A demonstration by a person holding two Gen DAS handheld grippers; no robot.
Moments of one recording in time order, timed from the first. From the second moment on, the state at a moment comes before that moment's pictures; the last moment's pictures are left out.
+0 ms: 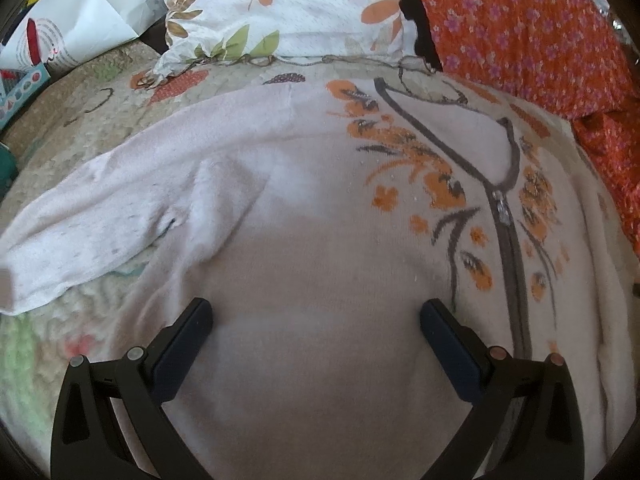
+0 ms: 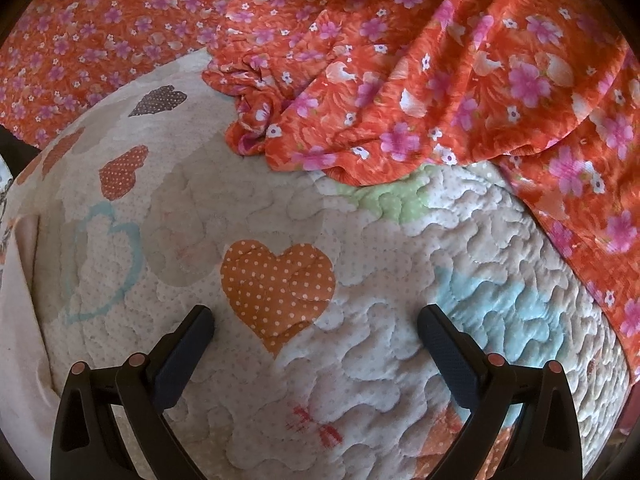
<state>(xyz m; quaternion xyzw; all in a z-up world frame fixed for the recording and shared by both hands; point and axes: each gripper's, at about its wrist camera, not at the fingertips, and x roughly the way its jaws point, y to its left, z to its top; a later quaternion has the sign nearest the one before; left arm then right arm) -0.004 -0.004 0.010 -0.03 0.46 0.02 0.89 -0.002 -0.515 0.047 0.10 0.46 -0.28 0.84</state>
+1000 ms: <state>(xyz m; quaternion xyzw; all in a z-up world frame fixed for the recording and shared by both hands) -0.165 0.050 0.083 -0.09 0.47 0.01 0.88 -0.140 -0.378 0.063 0.10 0.55 -0.02 0.83</state>
